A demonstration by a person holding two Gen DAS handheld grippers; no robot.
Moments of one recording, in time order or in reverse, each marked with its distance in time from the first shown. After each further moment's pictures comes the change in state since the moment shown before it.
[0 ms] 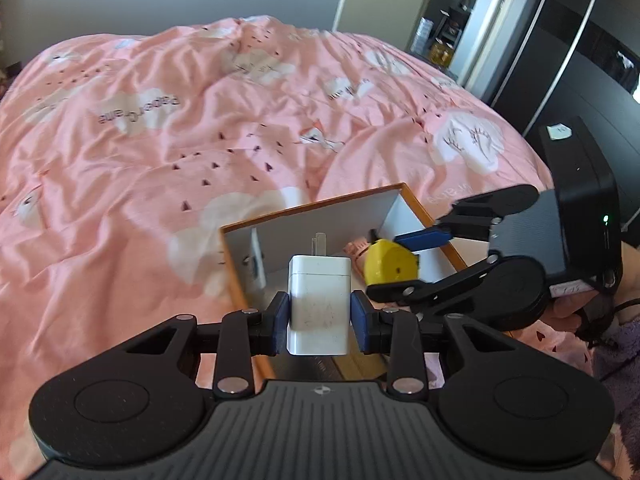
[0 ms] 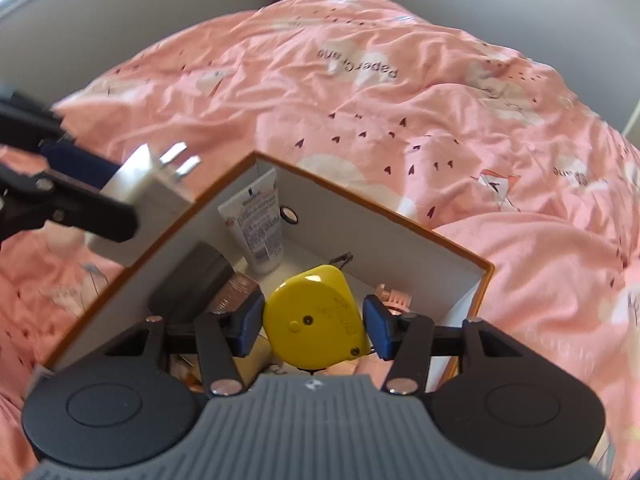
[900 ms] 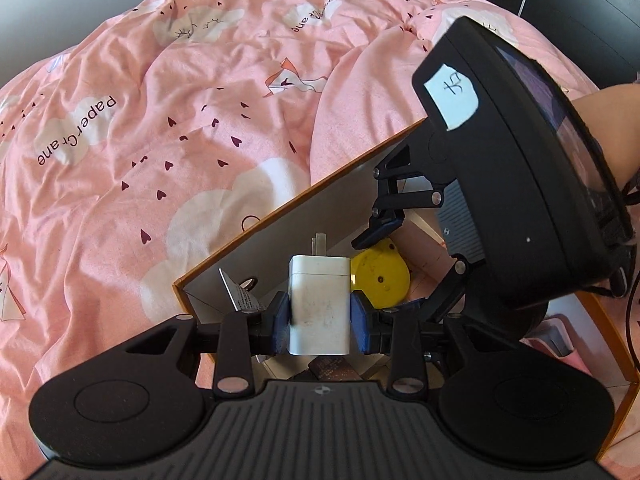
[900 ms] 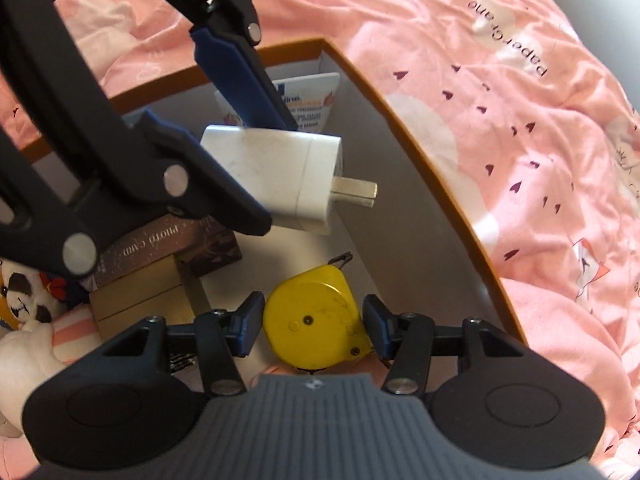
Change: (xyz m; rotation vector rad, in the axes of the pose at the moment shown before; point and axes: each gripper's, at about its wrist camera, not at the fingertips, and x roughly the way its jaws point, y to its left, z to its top) left arm 0.103 -0.017 0.032 0.266 0.211 0.086; right arm 0.085 -0.011 0.014 -0.454 0.212 0.171
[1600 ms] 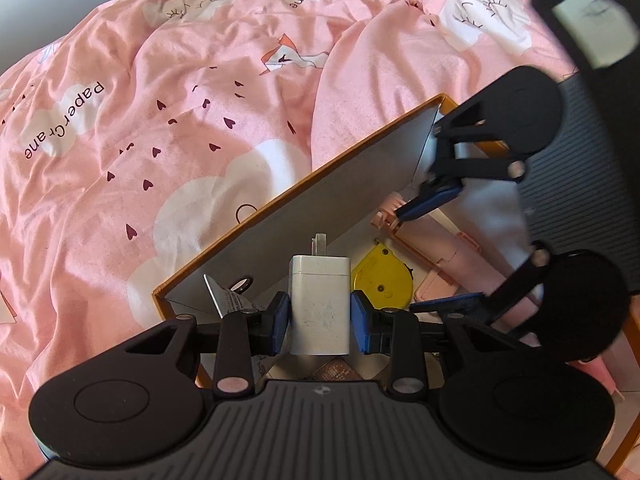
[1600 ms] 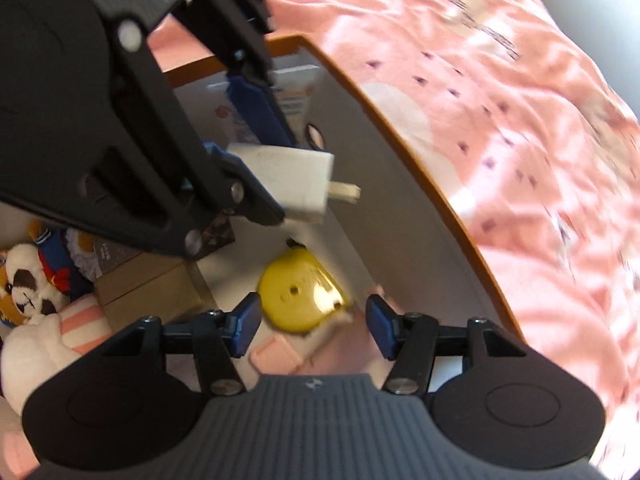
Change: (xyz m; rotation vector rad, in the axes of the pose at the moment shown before) left arm 0.029 0.000 0.006 0.012 0.065 0.019; right arm -0.031 -0.002 -0.019 0.139 0.014 -0.079
